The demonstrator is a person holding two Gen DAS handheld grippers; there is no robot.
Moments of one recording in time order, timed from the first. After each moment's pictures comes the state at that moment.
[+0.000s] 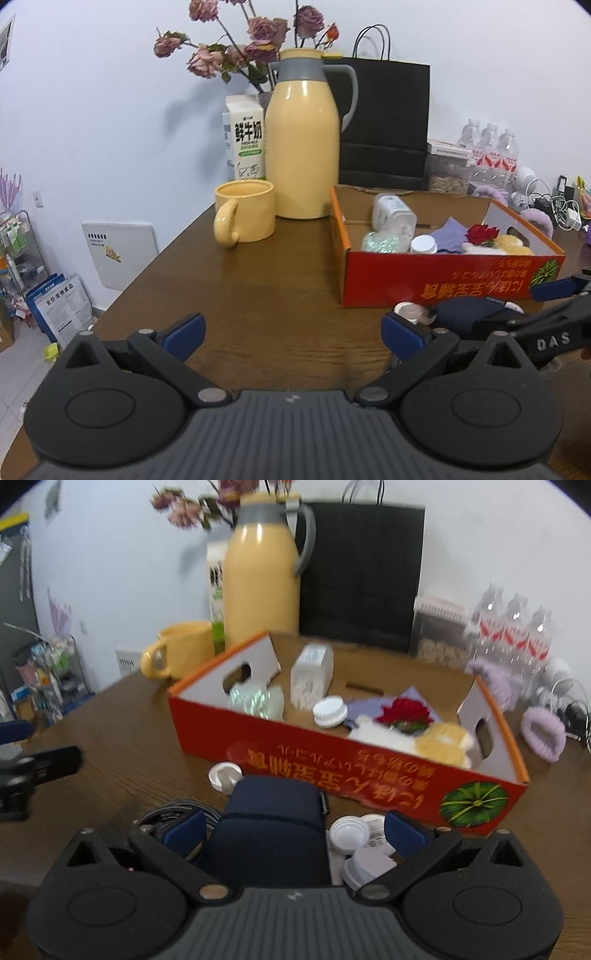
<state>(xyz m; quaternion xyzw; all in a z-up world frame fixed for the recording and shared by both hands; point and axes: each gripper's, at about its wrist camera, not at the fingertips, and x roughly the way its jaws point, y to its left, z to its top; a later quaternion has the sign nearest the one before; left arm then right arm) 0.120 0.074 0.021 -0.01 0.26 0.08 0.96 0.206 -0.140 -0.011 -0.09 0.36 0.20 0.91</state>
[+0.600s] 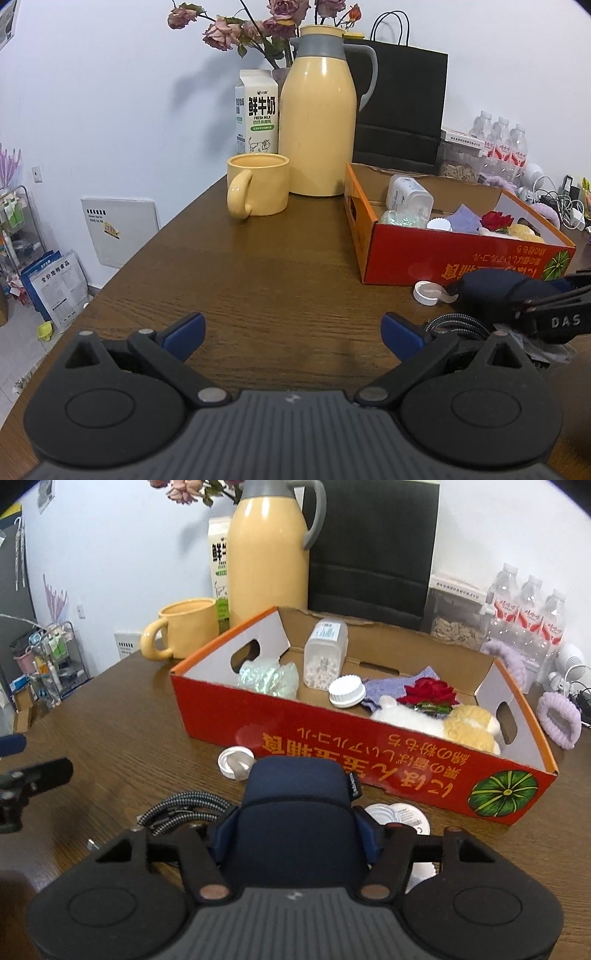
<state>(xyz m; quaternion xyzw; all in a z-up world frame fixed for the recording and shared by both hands) 0.120 0.098 0.002 -0.04 0.28 0.08 0.96 0.204 -0.132 -0.016 -0.09 0.36 0.21 0.90</state>
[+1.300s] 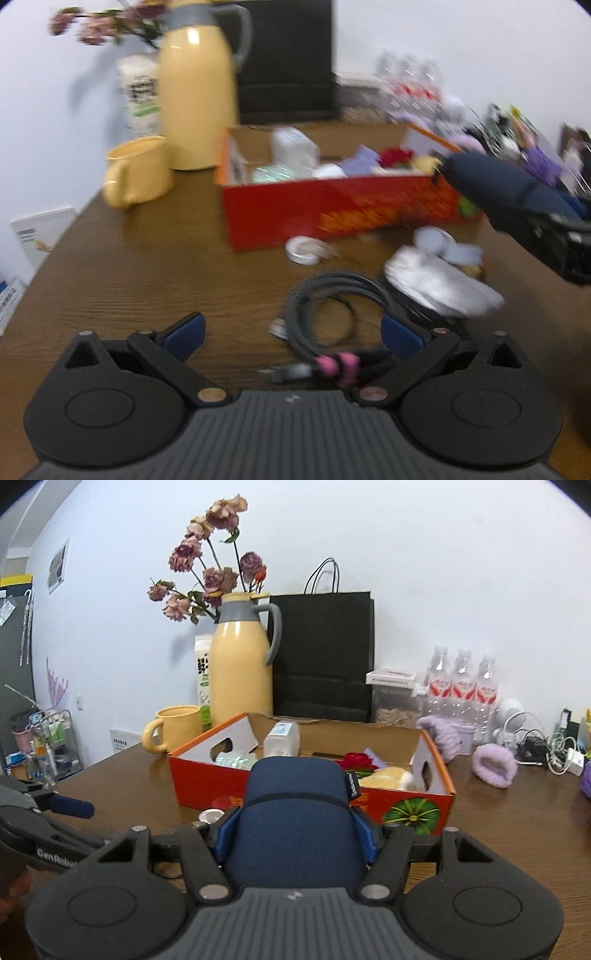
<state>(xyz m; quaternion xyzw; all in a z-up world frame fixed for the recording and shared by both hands) 0.141 0.011 -0.012 0.03 0.35 -0.05 0.94 0.128 -0.211 -0.001 -0.03 0.18 0.19 0.96</state>
